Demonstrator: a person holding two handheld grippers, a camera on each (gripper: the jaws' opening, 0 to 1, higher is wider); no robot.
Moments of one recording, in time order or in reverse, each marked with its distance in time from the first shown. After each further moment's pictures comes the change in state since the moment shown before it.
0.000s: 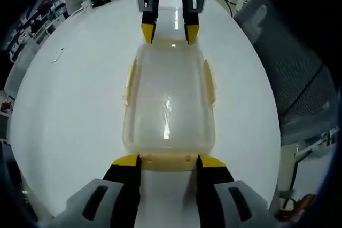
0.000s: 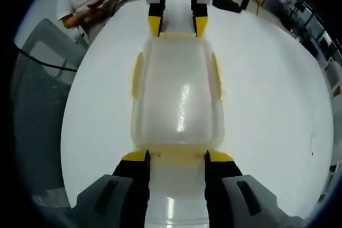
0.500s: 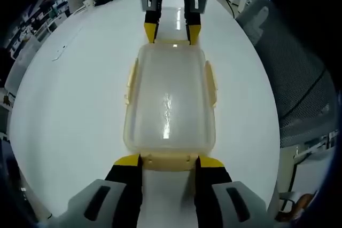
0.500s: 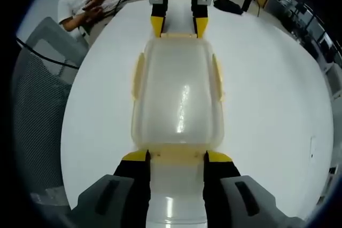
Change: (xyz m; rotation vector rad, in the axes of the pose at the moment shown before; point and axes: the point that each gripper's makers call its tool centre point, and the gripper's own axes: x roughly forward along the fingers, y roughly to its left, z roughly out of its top) left arm -0.001 -0.001 0.000 -0.008 0.003 0.002; right arm 0.000 0.001 0.000 -0.019 -0.003 0.004
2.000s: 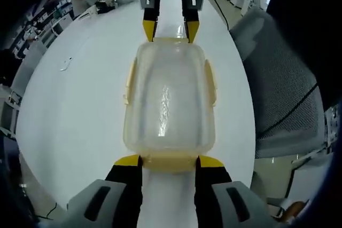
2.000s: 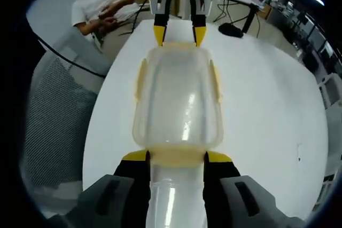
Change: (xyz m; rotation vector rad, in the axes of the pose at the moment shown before) left arm -0.054 -0.024 0.032 -0.026 -0.021 0.028; right arm -0.069 0.022 0.013 -0.040 -0.086 0.011
